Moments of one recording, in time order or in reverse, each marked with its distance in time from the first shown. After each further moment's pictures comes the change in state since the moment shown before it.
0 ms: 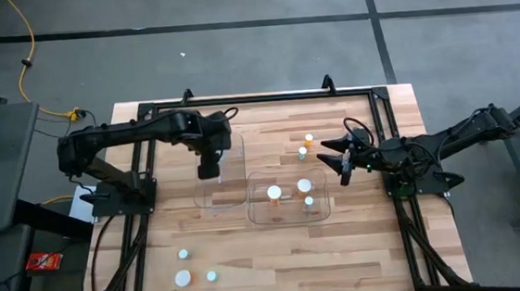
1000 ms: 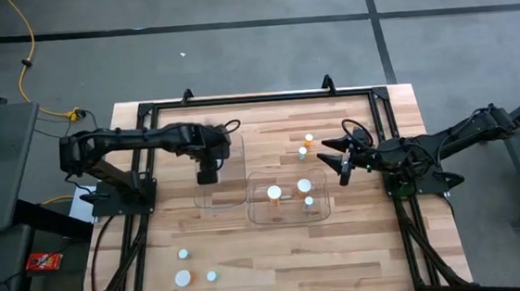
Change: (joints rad) left arm 0.008 0.012 -0.277 0.241 -0.081 0.086; right arm 0.000 0.000 0.000 -0.024 0.021 -0.021
